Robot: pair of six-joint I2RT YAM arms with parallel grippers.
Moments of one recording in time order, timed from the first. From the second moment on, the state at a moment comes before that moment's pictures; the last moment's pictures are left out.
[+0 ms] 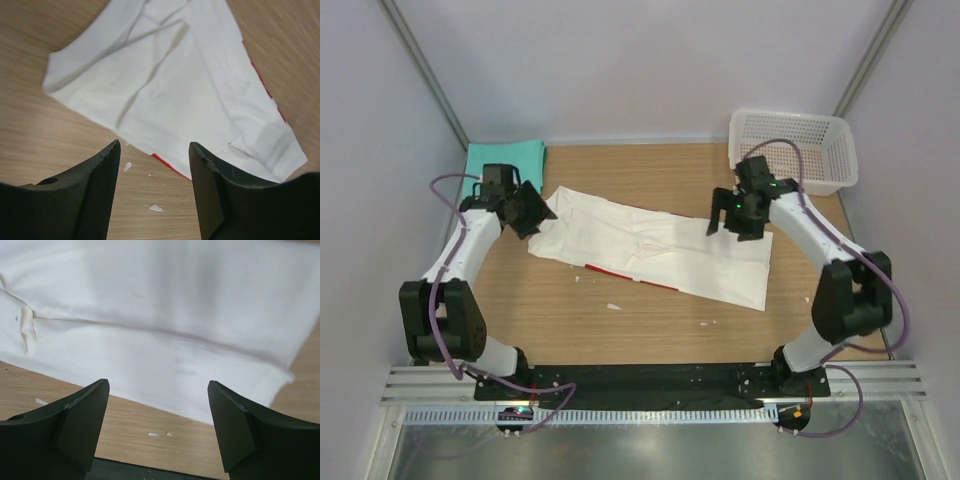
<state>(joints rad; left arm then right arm) 0.04 1.45 1.10 -0.61 0.16 -0.64 0.17 1.46 1.16 -0.79 -0.09 0.44</state>
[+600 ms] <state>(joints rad) -0.29 1.98 1.39 -0.60 -0.03 -0.88 0.48 1.98 1.43 -0.69 -0.11 -0.06</state>
